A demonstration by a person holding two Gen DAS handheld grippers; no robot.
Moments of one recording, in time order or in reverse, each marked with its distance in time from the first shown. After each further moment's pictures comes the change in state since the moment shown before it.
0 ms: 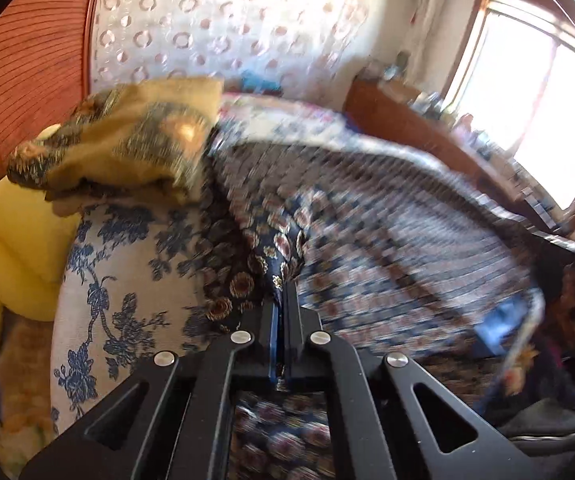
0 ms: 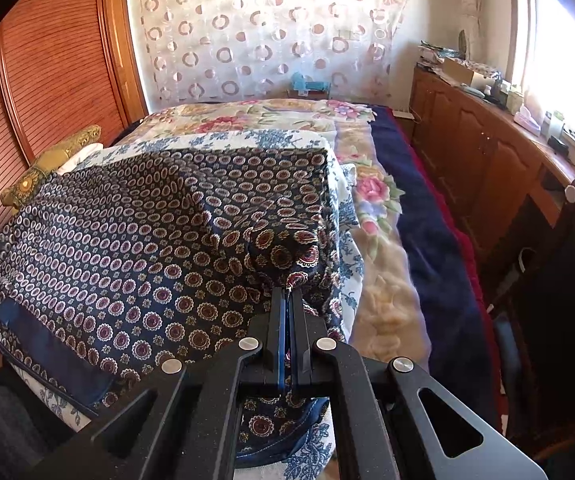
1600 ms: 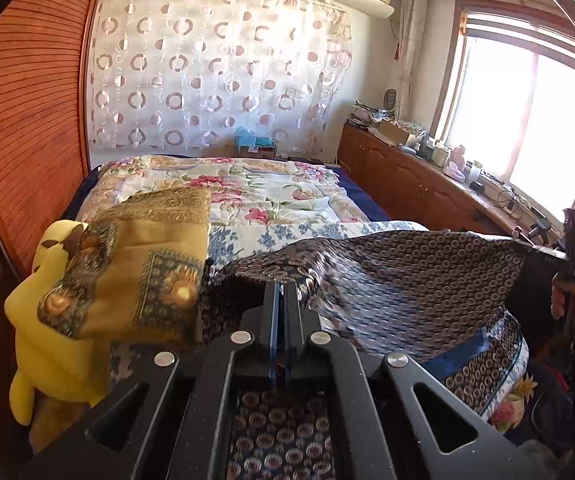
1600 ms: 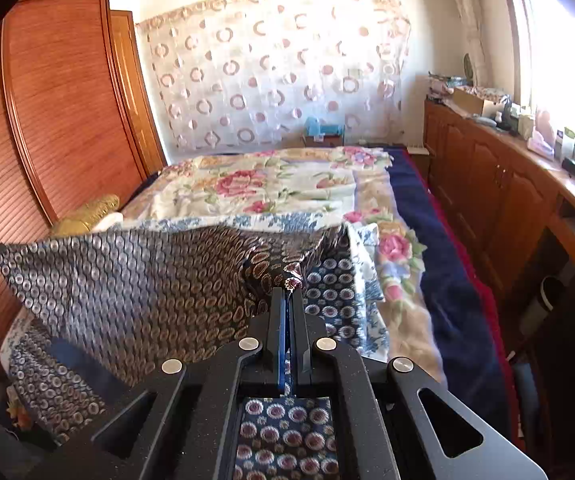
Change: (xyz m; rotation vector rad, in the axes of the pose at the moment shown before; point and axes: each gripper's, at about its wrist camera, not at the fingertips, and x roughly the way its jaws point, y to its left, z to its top) left arm -0.043 -0.024 0.087 0.081 -0.150 0.046; right arm -0.025 -0.002 0.060 0.034 -0.155 0.084
